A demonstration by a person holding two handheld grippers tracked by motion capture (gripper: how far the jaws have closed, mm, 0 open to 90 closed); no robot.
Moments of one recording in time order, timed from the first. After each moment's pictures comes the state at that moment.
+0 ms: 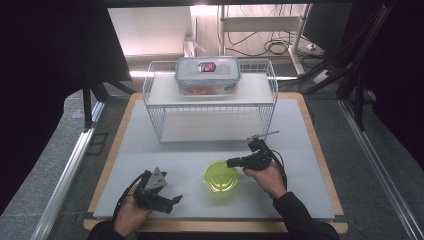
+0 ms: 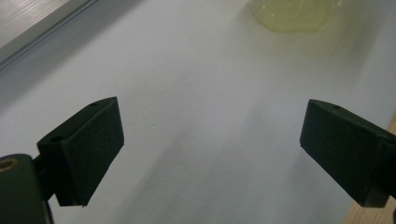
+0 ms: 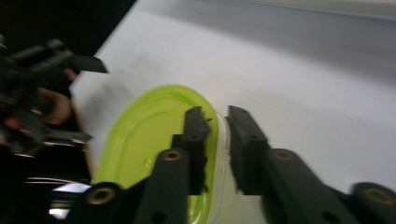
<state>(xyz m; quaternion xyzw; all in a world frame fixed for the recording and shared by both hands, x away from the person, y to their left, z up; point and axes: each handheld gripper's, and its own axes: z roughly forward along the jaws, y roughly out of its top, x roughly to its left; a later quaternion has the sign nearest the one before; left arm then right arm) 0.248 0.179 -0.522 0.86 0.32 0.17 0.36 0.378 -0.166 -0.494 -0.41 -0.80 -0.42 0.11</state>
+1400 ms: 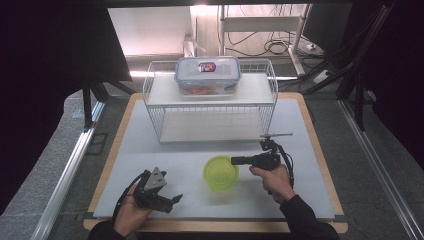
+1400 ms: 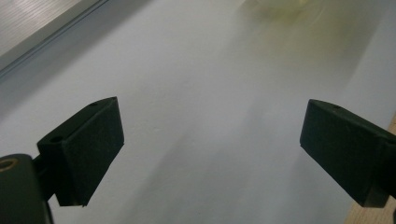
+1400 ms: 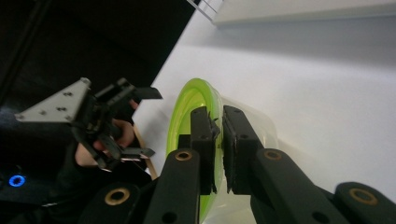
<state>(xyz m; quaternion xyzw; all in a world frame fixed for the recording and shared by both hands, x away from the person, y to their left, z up) 0.247 0.180 -0.520 0.86 0.32 0.17 0.37 0.370 -0.189 -0.479 -0.44 -0.72 -0.49 0.21</state>
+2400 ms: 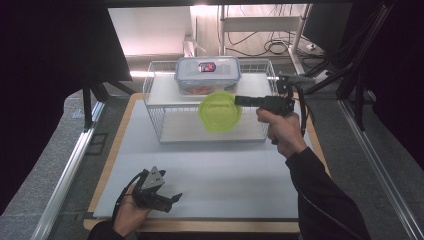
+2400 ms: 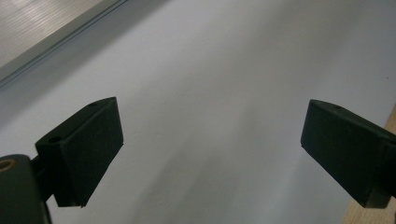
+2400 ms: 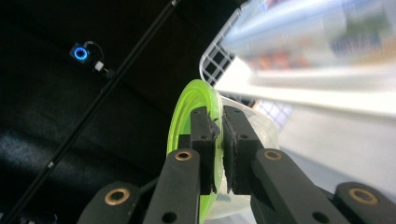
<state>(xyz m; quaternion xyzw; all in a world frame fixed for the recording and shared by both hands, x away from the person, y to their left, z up) 0.247 0.183 -0.517 0.85 0.32 0.17 0.39 0.418 -0.184 -0.312 -0.41 -0.66 -0.60 0.18</state>
